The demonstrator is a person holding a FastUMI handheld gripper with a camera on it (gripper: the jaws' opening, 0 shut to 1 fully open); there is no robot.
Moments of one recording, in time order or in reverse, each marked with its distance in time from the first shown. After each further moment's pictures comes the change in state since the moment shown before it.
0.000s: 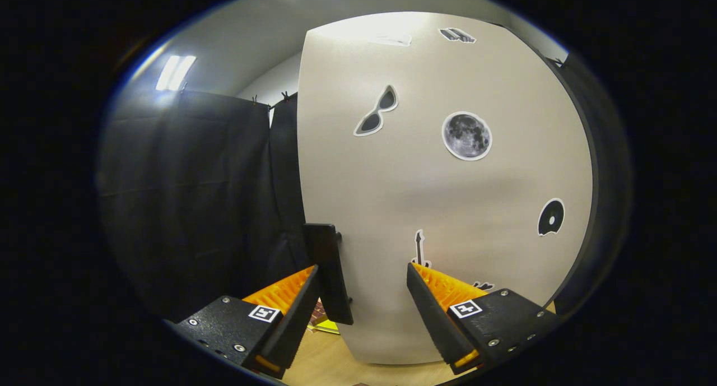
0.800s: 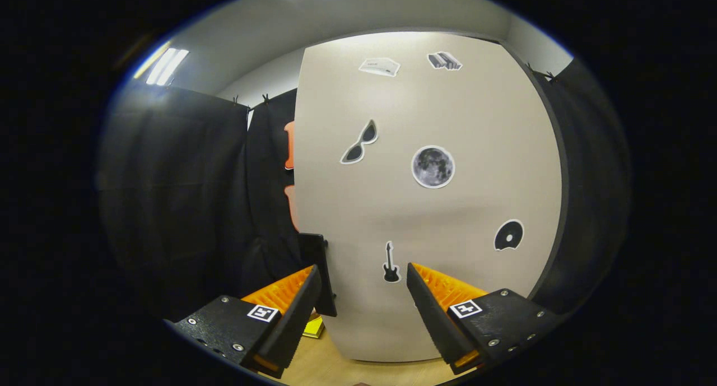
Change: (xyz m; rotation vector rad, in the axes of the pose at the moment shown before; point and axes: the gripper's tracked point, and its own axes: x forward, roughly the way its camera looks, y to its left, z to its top) arm -0.044 -0.028 0.026 -0.037 -0.034 -0.171
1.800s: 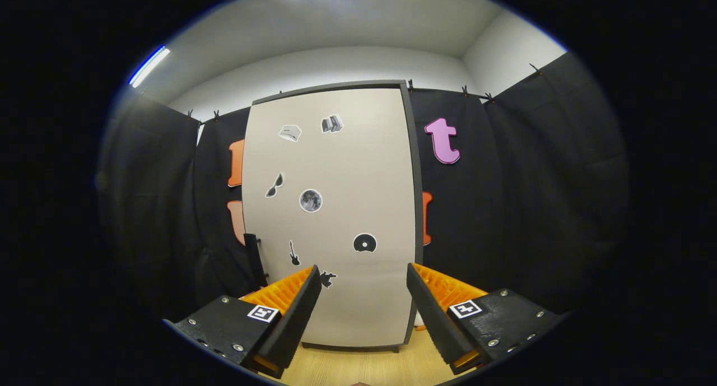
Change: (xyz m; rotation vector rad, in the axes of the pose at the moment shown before) arm -0.160 -0.108 0.038 0.008 -0.073 -0.294
